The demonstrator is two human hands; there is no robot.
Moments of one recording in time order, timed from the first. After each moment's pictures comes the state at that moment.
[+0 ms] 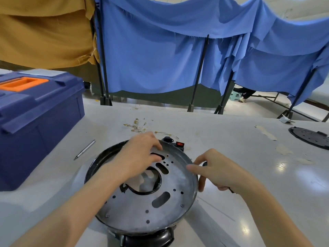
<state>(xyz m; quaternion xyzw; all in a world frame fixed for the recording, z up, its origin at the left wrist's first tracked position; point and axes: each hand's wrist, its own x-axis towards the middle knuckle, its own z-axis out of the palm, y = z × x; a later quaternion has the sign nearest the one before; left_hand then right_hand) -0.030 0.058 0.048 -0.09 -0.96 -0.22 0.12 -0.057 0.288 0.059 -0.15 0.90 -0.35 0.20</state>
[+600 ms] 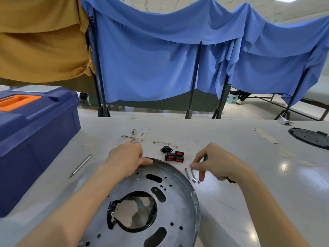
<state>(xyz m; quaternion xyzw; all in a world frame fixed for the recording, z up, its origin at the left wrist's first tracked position) -0.069 0.030 0.046 0.02 -1.00 -0.05 0.06 -0.103 0.288 0.068 -0.15 0.92 -0.33 0.17</state>
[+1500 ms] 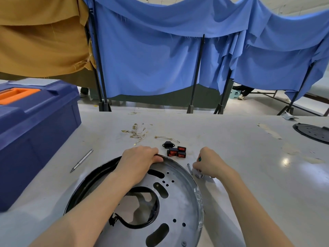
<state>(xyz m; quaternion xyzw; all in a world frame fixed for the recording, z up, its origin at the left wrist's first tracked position) -0.067 0.051 0.020 -0.06 -0.99 -0.07 0.11 -0.143 0.269 0.009 -0.08 0.97 -0.22 0.08</state>
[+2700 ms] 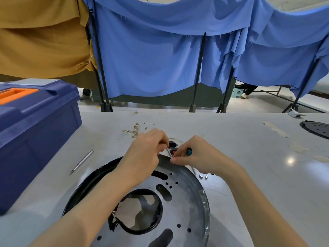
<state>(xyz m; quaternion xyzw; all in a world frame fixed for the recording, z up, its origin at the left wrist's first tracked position) -0.048 0.064 0.047 -0.15 -0.91 -0.28 0.25 -0.103 0.241 0.056 -0.28 0.89 -0.35 0.09</state>
